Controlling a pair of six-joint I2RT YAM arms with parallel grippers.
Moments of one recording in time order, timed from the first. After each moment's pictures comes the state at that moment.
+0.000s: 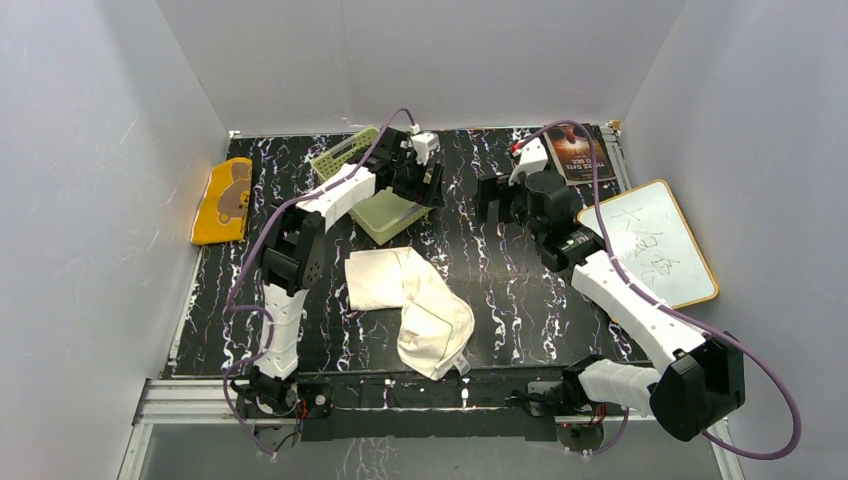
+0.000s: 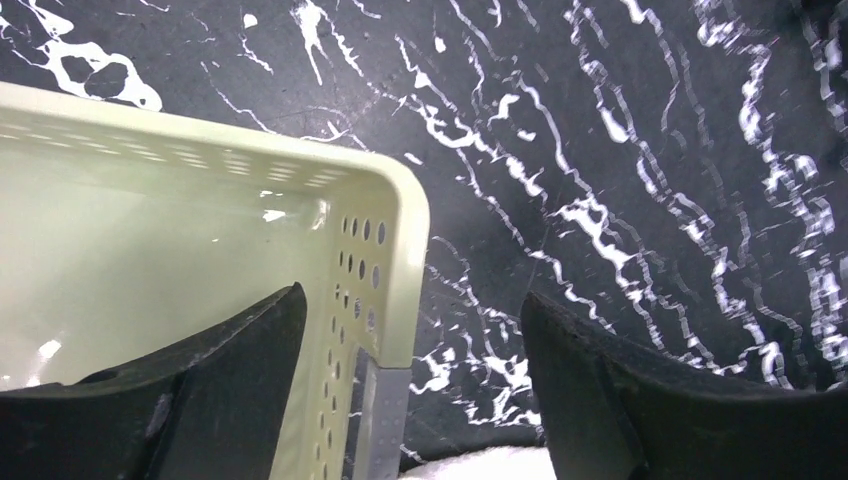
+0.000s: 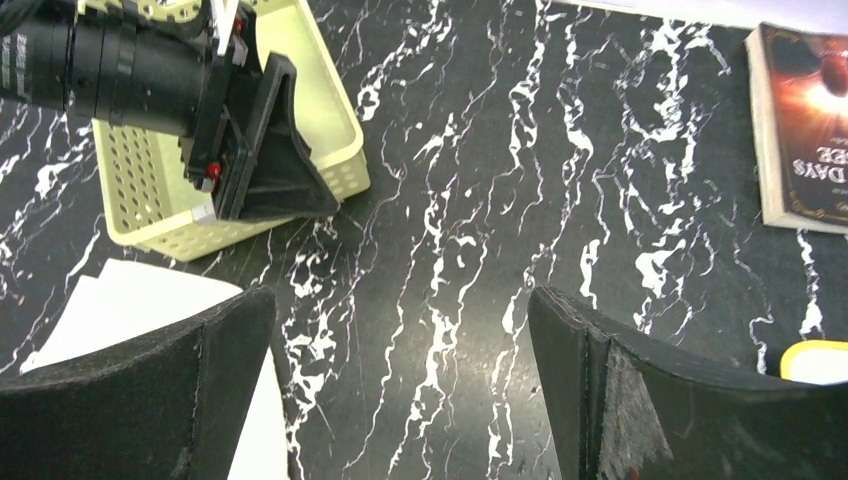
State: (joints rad) left arm -0.47 2.19 1.80 -0.43 0.44 -0.07; right arm 0.46 1.16 0.95 -0.08 0.14 0.12
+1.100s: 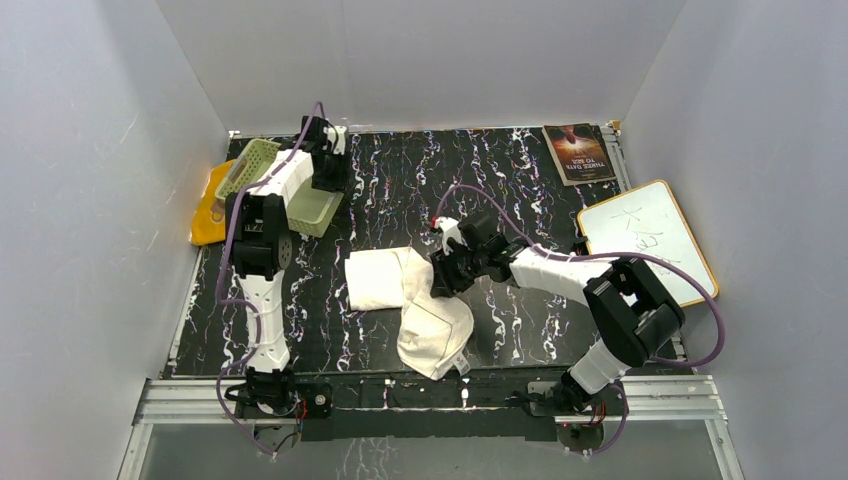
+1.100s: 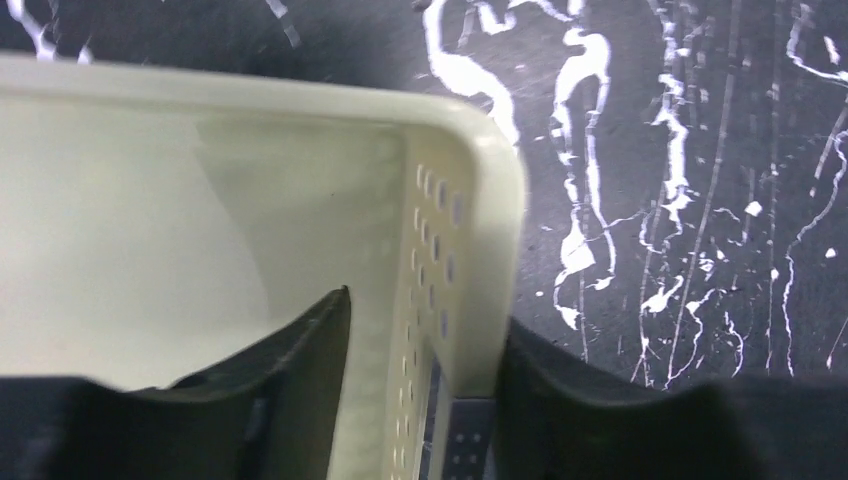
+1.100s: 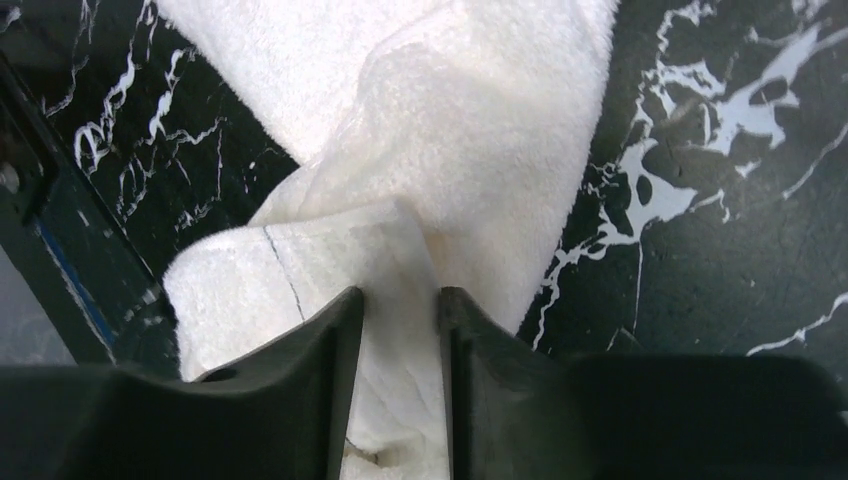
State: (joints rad) left arm -0.13 2.24 1.86 -0.63 0.13 0.06; right arm 0.65 1.56 0.83 -0.12 -0.45 0.13
